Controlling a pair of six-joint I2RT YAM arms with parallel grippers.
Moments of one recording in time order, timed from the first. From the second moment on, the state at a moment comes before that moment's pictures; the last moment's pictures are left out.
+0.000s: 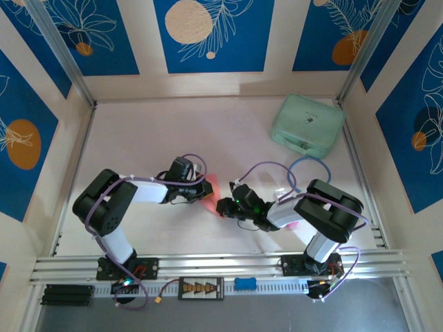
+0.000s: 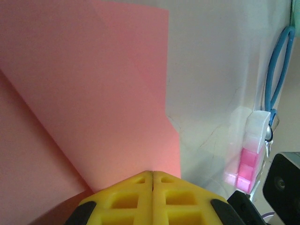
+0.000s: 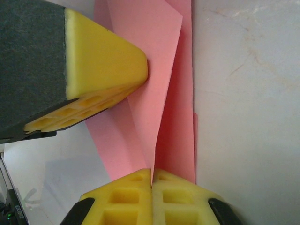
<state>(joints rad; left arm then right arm) -0.59 1.72 0.68 0.21 0.52 -0.98 0.92 1.66 0.44 0.56 -0.10 1.00</state>
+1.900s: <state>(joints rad) -0.59 1.76 0.72 0.16 0.51 -0.94 0.91 1.58 0.47 0.37 -0.18 1.02</state>
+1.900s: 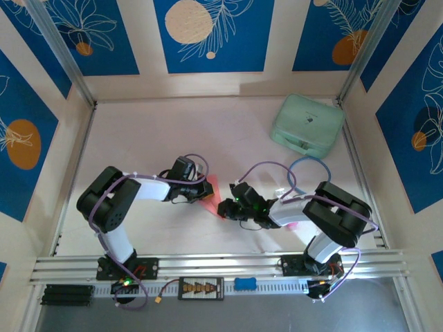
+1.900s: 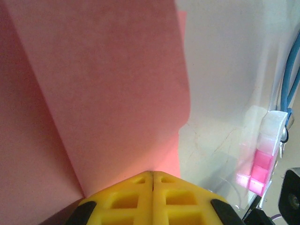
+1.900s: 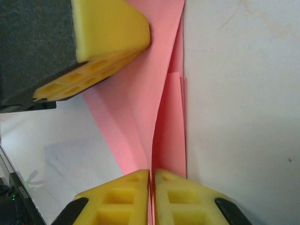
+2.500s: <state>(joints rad) -0.59 1.76 0.72 0.16 0.51 -0.94 0.91 1.57 0.46 0.34 -0.18 1.03</state>
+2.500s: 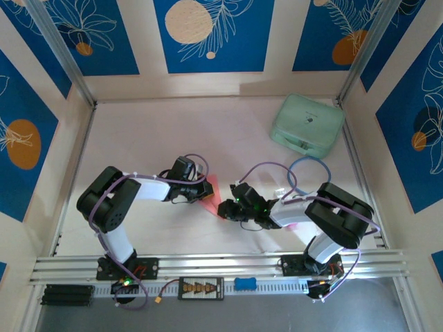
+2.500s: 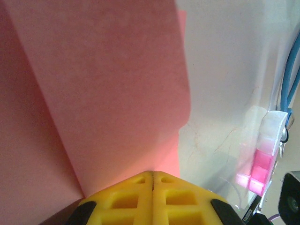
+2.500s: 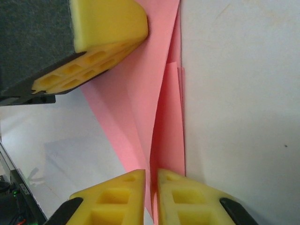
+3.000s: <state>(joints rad) -0.59 1.76 0.72 0.16 0.51 -0.94 0.92 1.52 0.45 0.28 -0.18 1.02</state>
